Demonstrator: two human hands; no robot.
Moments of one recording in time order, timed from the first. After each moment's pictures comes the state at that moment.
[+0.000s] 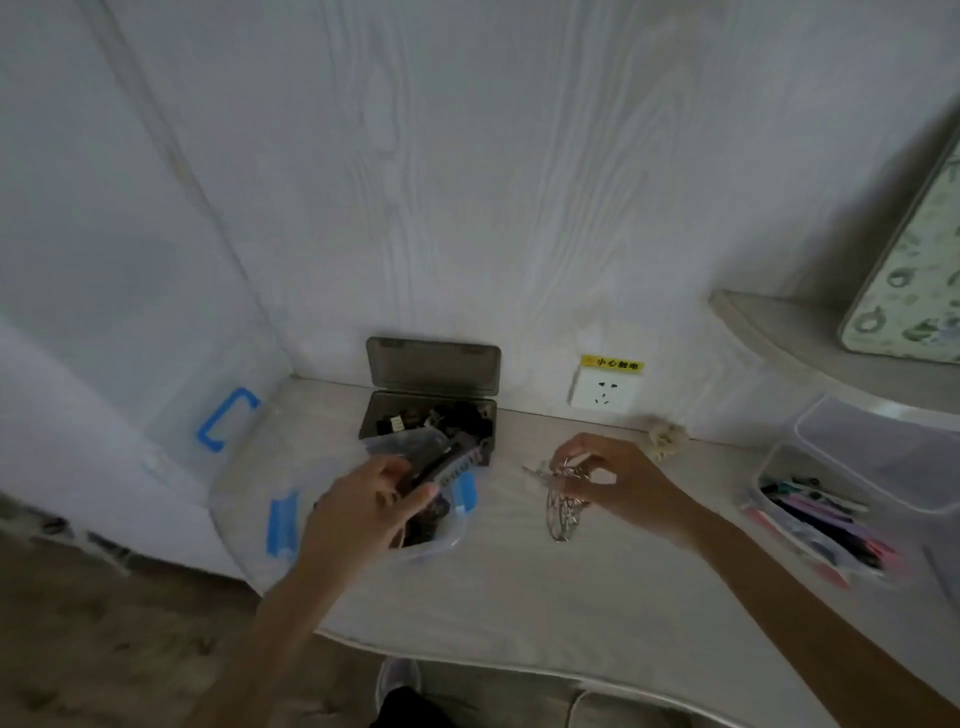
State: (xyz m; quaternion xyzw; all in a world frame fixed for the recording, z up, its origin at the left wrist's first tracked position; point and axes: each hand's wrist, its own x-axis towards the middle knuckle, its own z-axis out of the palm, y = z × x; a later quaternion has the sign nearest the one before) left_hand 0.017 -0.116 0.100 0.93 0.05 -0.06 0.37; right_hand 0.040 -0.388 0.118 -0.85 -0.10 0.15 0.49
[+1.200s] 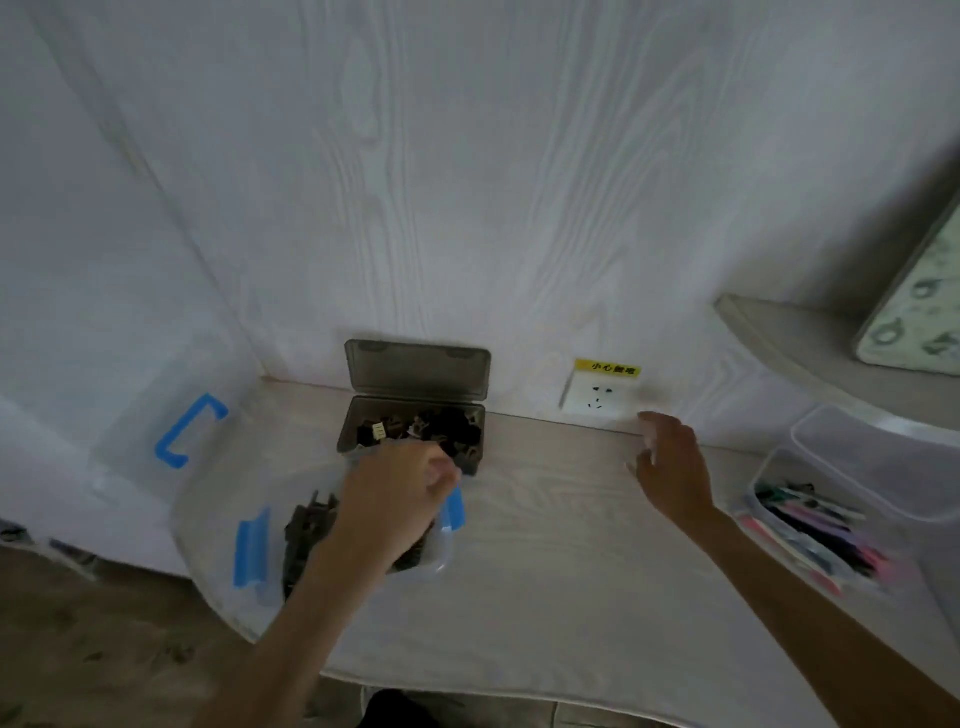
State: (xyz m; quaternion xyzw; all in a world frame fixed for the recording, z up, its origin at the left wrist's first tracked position) left_hand 0.055 -0.153 0.122 0.97 -0.02 -0.08 0.24; right_hand 0.106 -0.457 0.020 -0.96 0.09 -0.07 0.25
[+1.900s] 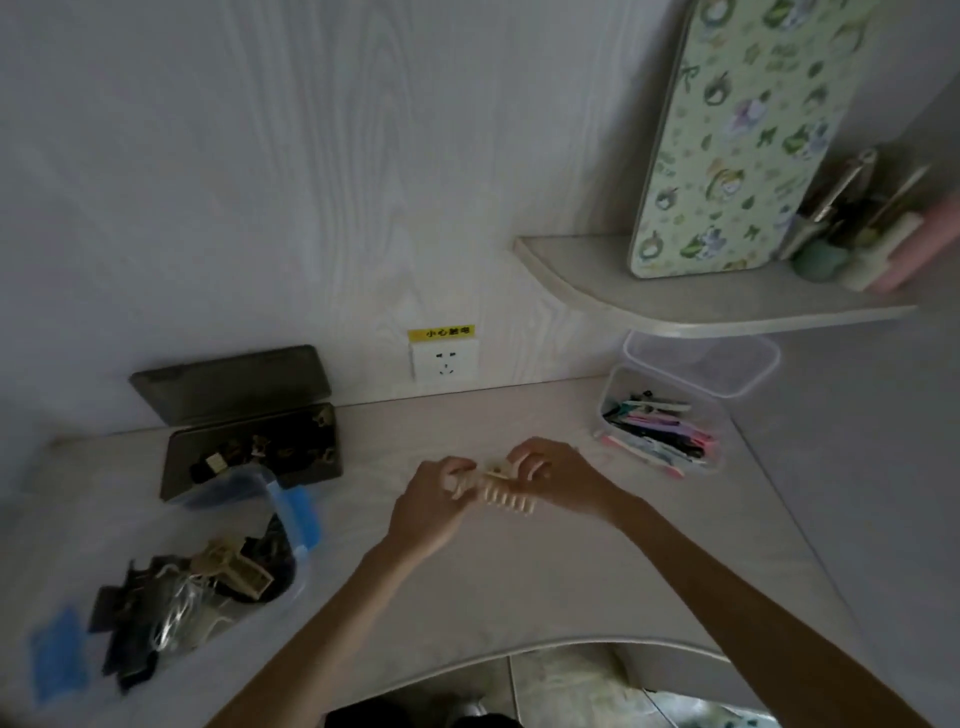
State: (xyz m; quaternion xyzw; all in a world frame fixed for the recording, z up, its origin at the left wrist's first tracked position) left_hand 0.068 -0.301 0.017 0.89 -0.12 -0.24 0.37; right_hand 0.034 -0.491 0.032 -0.86 0.10 0.18 0.47
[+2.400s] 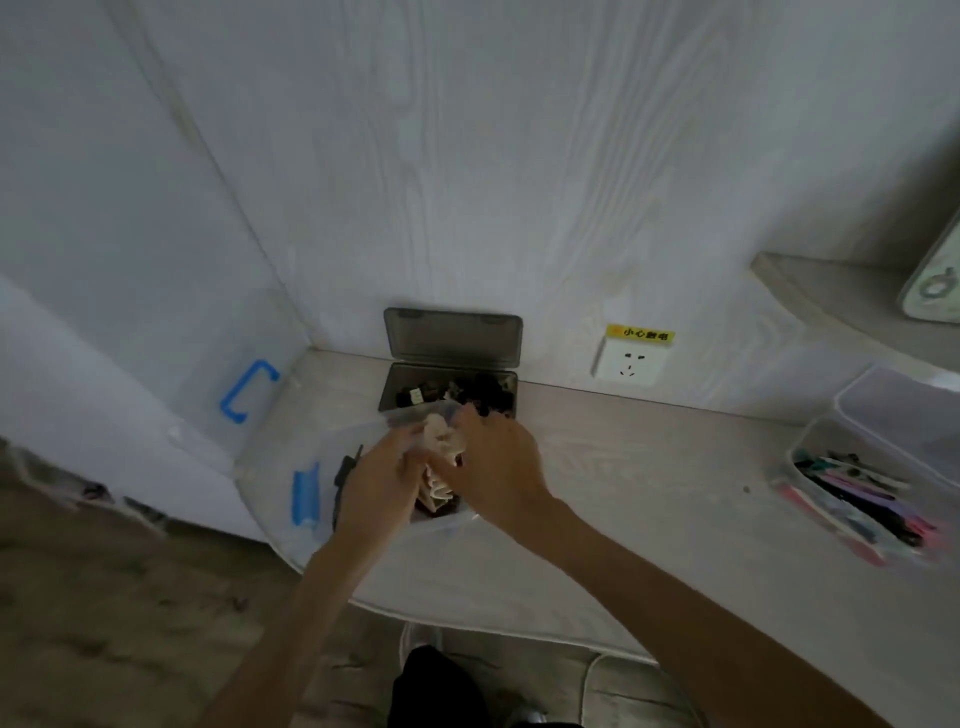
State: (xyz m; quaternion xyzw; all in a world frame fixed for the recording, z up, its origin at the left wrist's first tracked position) left_hand 0.028 -0.109 0.057 0.93 0.03 0.01 0.36; right_hand 0.055 -0.251 0.066 -0.96 -0.15 -0.06 0.21
